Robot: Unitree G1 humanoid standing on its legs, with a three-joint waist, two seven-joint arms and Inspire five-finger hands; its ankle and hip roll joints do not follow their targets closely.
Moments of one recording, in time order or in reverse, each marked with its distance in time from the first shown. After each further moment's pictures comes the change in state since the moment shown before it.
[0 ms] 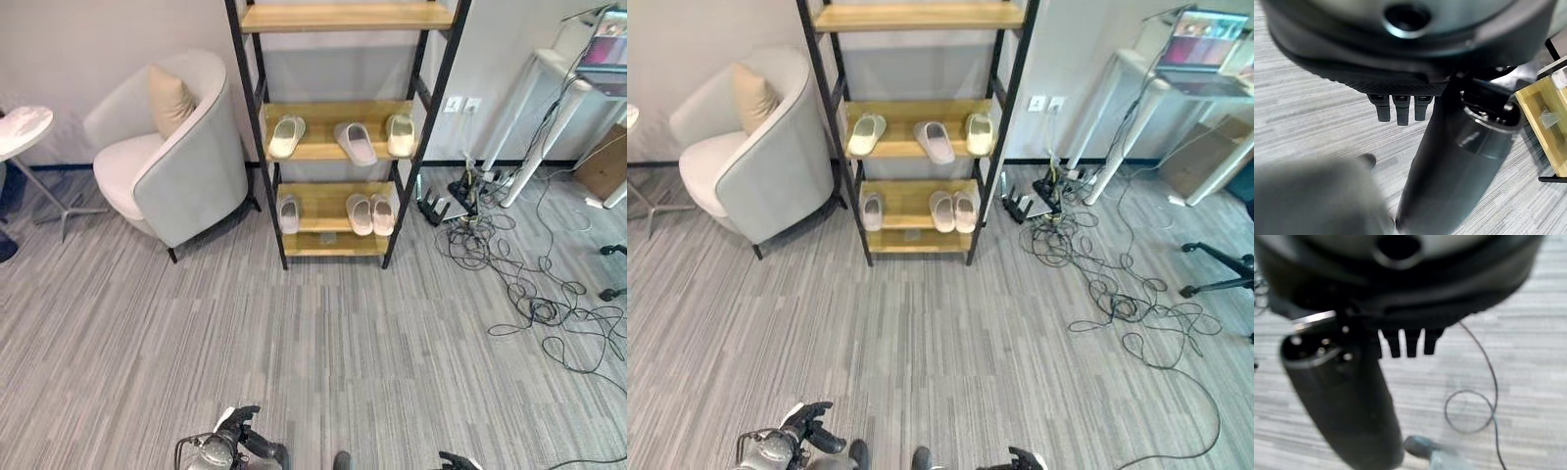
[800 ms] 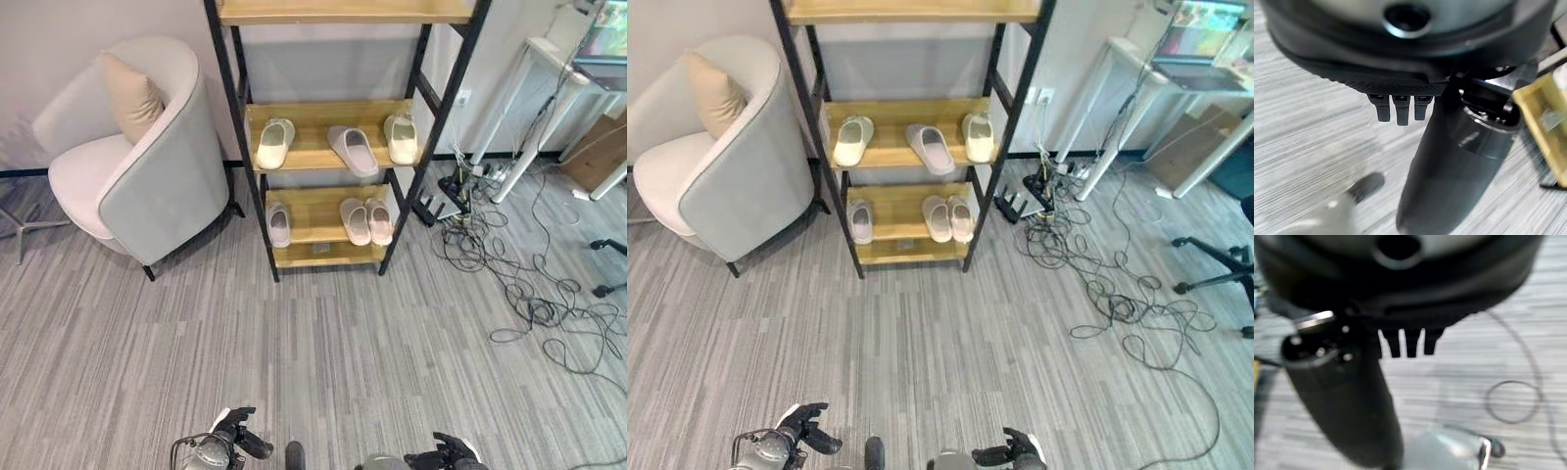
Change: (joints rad) left arm 0.008 0.013 0.014 0.017 -0.001 -0.008 0.013; right arm -0.046 -0.007 0.028 -0.042 -0.013 -0.003 -0.006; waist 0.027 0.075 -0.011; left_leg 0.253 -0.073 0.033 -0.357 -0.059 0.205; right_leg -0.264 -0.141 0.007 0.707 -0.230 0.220
